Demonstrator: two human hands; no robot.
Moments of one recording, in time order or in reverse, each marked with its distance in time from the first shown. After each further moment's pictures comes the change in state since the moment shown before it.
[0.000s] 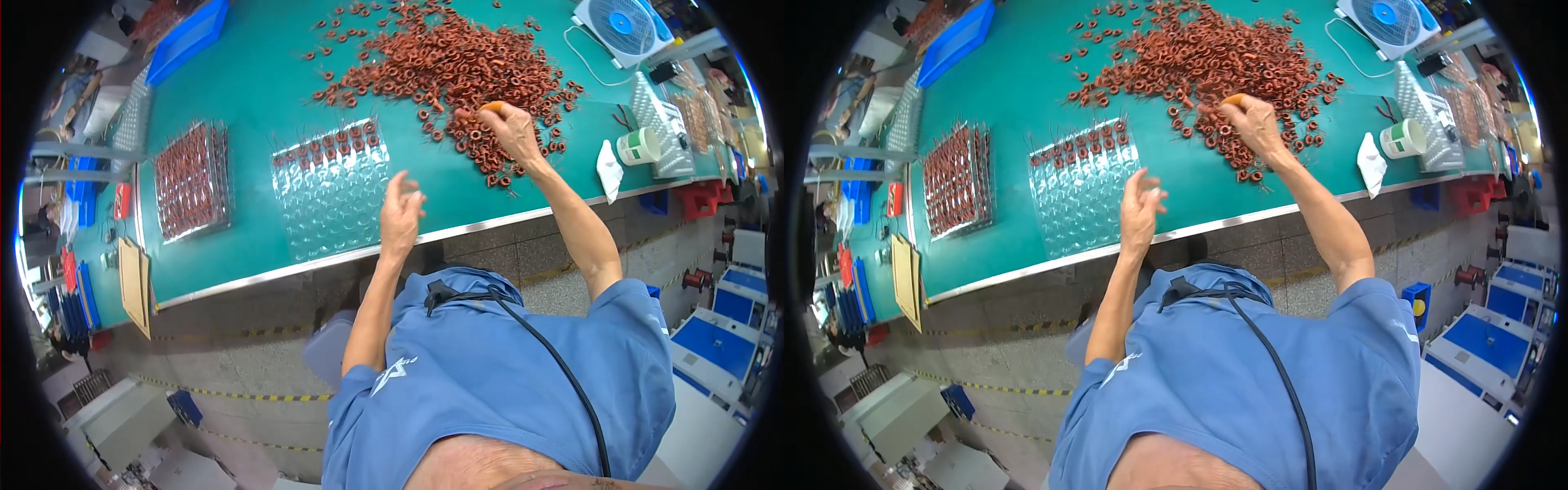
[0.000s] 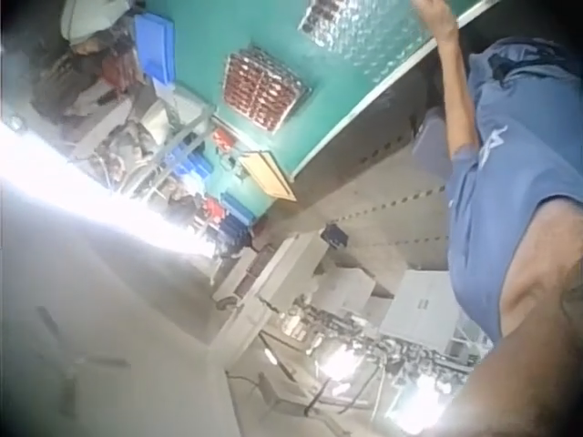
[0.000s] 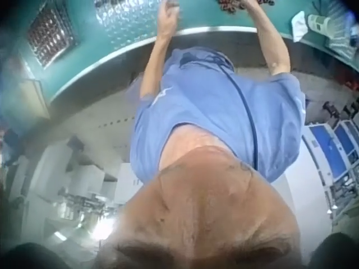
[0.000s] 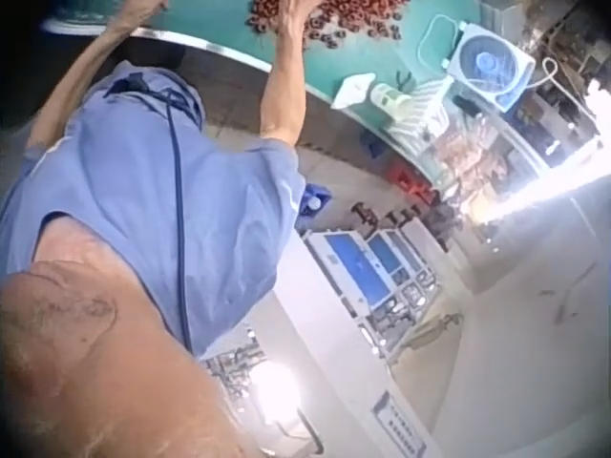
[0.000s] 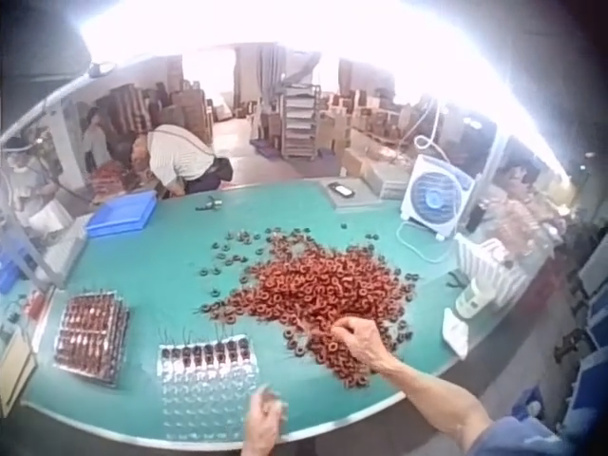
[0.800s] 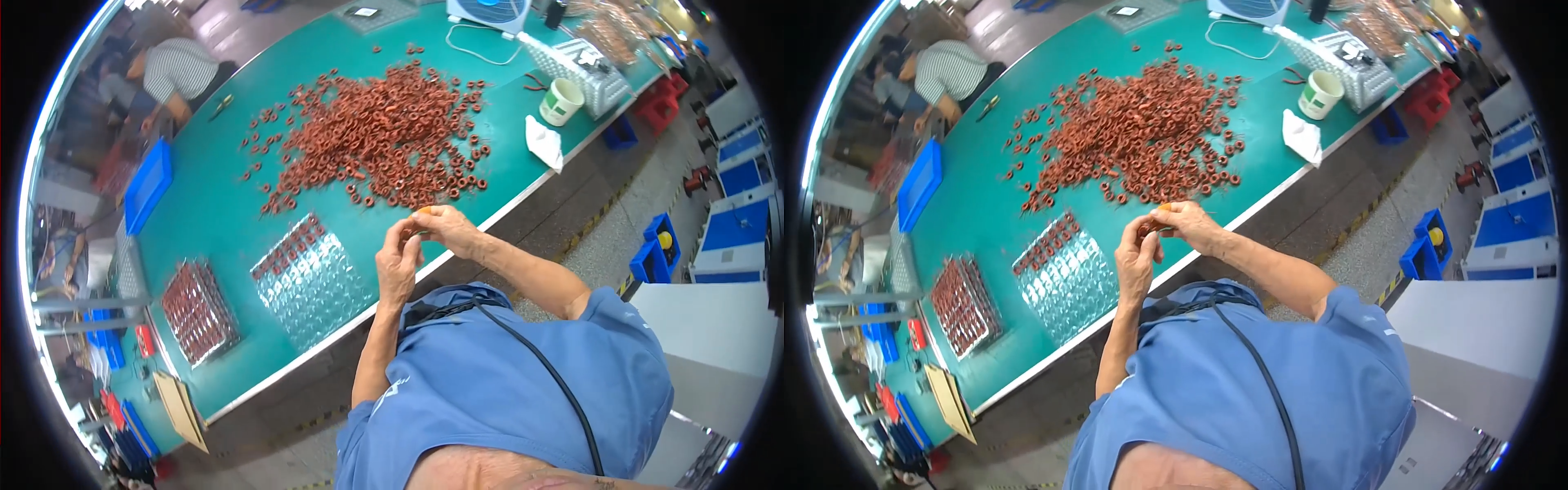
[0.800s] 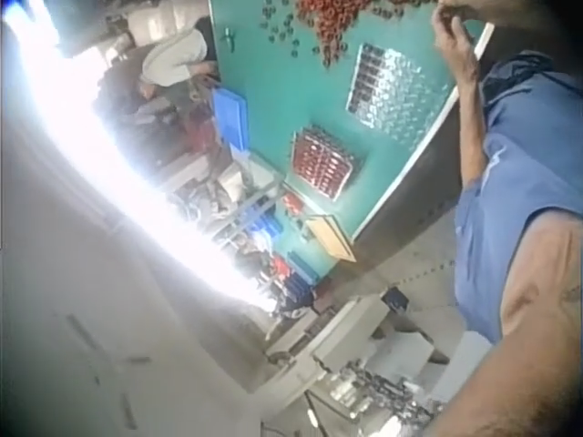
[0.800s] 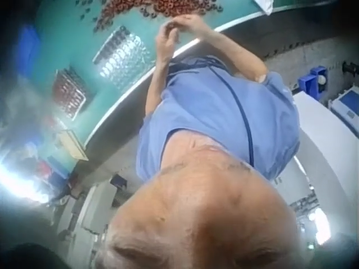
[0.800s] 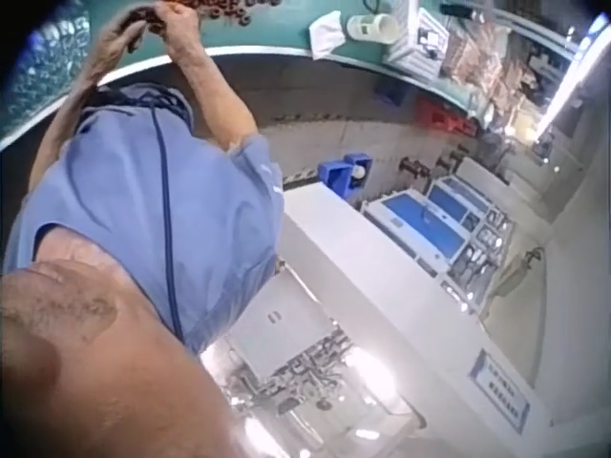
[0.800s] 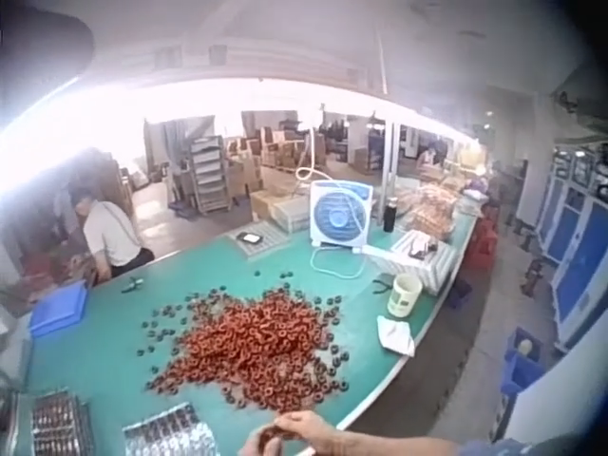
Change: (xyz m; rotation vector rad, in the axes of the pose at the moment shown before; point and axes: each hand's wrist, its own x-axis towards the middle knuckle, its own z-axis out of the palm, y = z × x) left_hand -0.009 0.043 0.093 0.077 -0.350 0.133; right_hand -0.124 0.013 0.006 1.130 -0.236 0.419
